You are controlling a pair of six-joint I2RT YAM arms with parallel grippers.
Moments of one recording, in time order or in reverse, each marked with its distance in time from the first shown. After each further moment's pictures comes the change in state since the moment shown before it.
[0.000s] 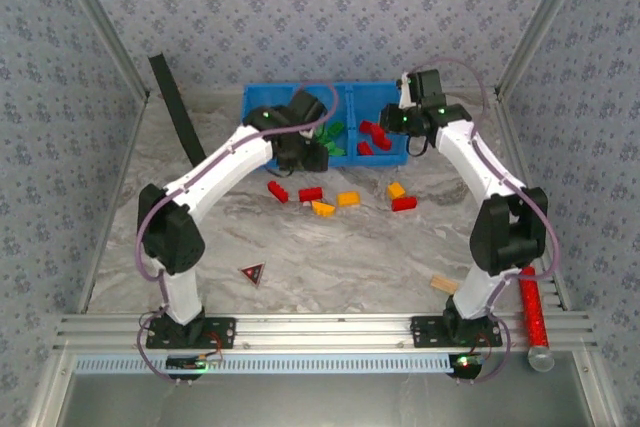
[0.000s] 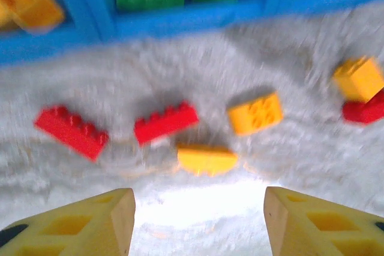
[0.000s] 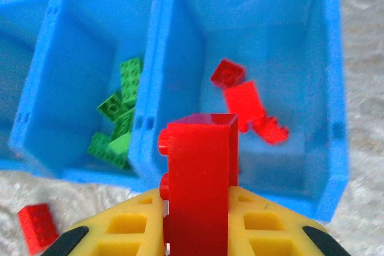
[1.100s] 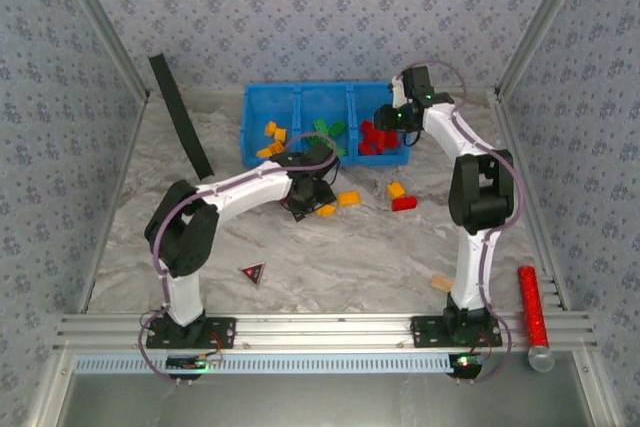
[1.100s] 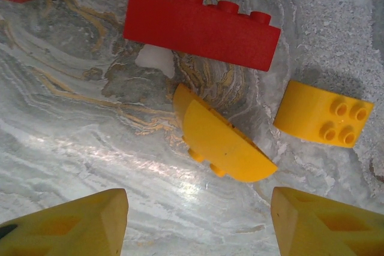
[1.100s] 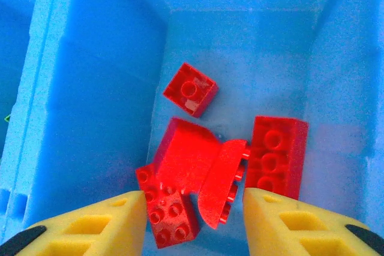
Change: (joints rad) left arm -0.095 0.041 -0.357 0.301 0.010 -0.674; right arm -0.055 0.328 0.207 -0.042 -0.065 -0.137
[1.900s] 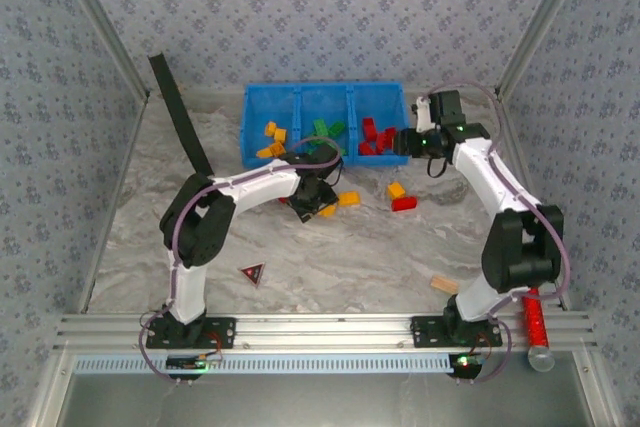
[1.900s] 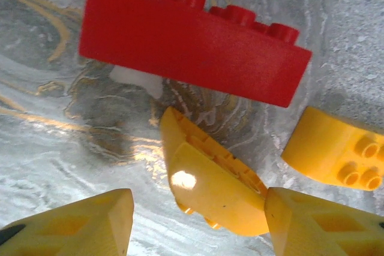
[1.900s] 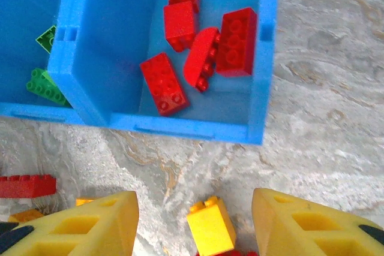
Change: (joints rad) left arm 0.016 0.104 0.040 0.032 0.037 -0.047; right arm -0.037 -0.506 -0.472 -0.003 0.028 -0.006
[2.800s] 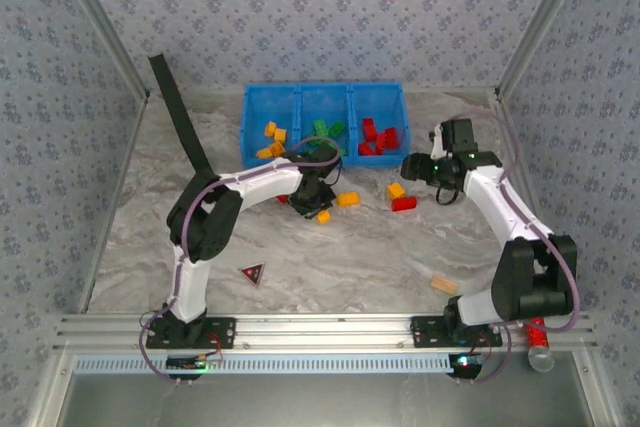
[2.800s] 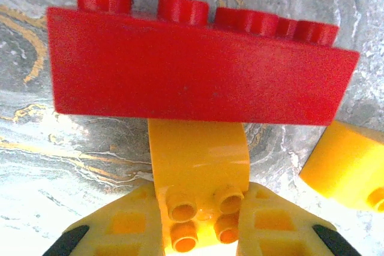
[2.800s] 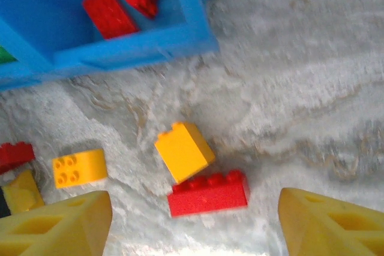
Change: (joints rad) left arm 0.019 0.047 0.013 -0.013 0.045 0.058; right arm -0.050 -0.172 -0.266 -0.008 0.007 0.171
